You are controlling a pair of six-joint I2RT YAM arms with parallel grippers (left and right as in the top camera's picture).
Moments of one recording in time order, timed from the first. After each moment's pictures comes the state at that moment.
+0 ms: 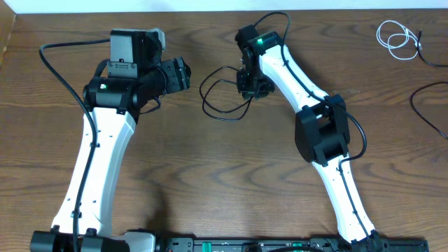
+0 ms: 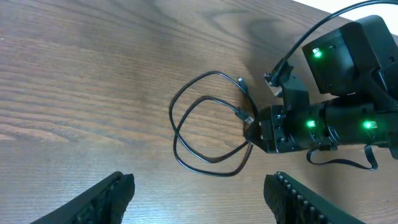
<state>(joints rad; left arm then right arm) -0.10 1.48 1.41 -0.80 0.23 -0.31 0.47 2.60 2.36 -1.29 -0.12 0.41</state>
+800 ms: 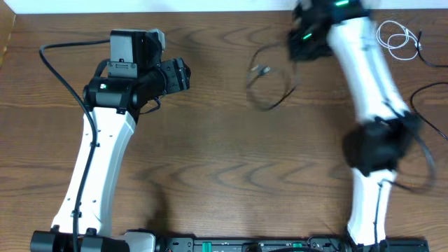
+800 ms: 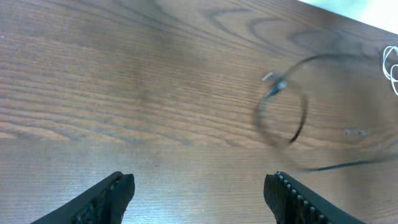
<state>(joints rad) -0.10 1.48 1.41 -0.81 0.23 -0.31 0.18 2.21 2.39 -1.39 -0.23 0.14</state>
